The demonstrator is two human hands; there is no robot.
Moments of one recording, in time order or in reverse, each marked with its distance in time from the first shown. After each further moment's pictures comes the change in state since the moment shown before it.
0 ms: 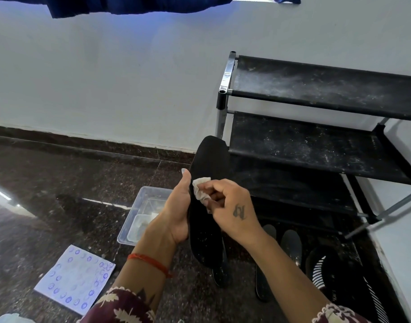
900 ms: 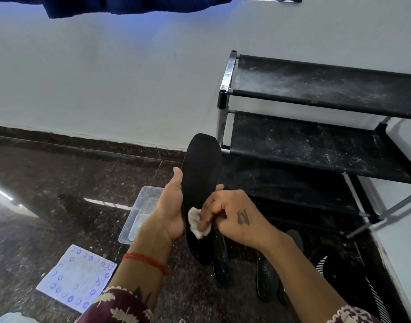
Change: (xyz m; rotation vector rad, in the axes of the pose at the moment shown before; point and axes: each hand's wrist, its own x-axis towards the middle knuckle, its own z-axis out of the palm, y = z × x) left_hand 0.002 0.006 -0.011 -0.098 0.074 0.030; right_hand -0.004 -0.004 -0.020 -0.108 -0.374 -0.121
